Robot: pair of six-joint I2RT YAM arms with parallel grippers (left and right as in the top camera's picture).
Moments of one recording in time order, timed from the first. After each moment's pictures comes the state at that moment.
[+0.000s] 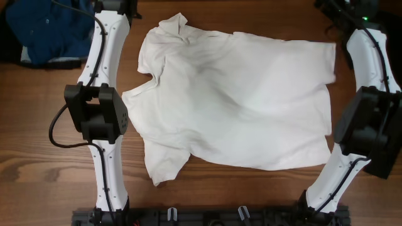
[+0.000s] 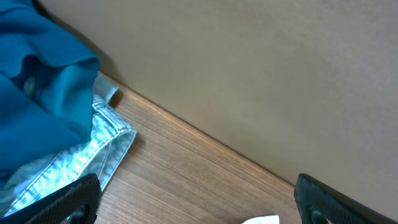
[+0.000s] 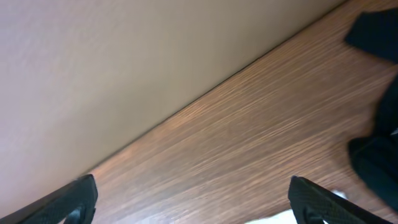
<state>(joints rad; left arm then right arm) -0.10 2.37 2.33 -0.62 -0.31 -0.54 -0.21 2.16 1.87 -0.35 -0.07 0.43</state>
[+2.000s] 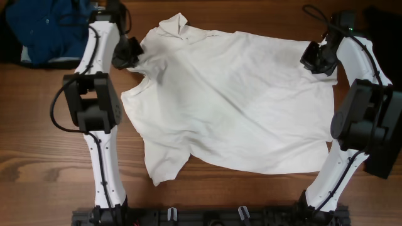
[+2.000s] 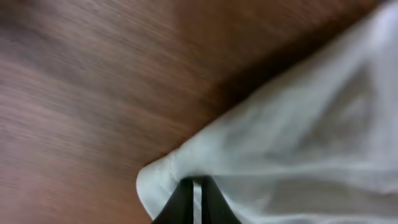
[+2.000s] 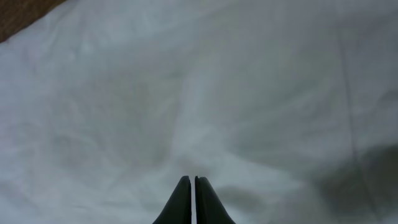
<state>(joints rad) 0.01 2.54 2.24 -1.20 0.08 -0.49 -0.20 2.21 1.73 -0.86 -0.11 0.36</state>
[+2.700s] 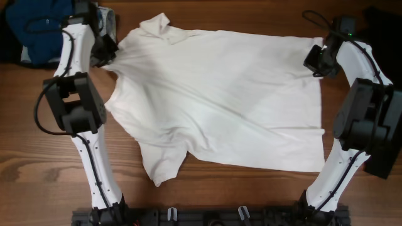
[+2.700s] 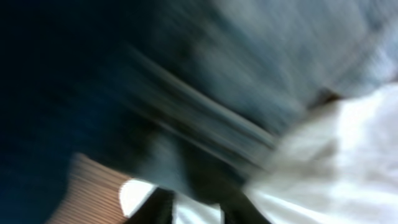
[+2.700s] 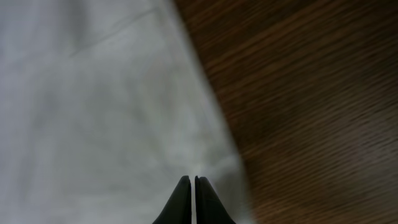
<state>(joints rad) 0.17 2.55 2.24 -1.10 0.01 -0.47 -0.23 2.21 1.68 -0.75 -0.02 0.33</state>
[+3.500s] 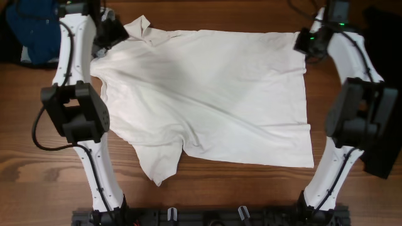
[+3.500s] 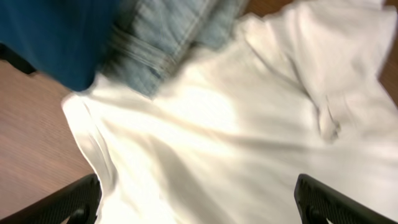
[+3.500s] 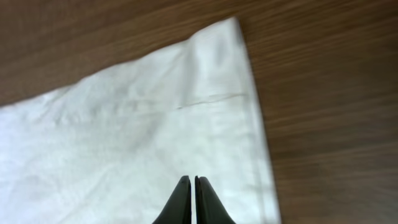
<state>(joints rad) 0.07 2.37 2.27 -1.23 -0.04 -0.47 -0.13 2.25 1.81 -0.68 -0.13 0.21</state>
